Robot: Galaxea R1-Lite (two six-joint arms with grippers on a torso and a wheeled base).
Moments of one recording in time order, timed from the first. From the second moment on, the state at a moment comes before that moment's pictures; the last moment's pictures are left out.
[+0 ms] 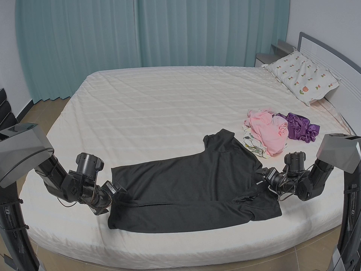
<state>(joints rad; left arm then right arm) -0.17 2.14 -0.78 -0.37 -0.11 -0.97 0.08 2.40 -0.84 -0.92 0.11 0.81</state>
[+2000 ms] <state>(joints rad) -0.17 2.15 -0.78 -0.37 -0.12 -0.97 0.11 1.88 -0.69 -0.37 0.11 0.79</state>
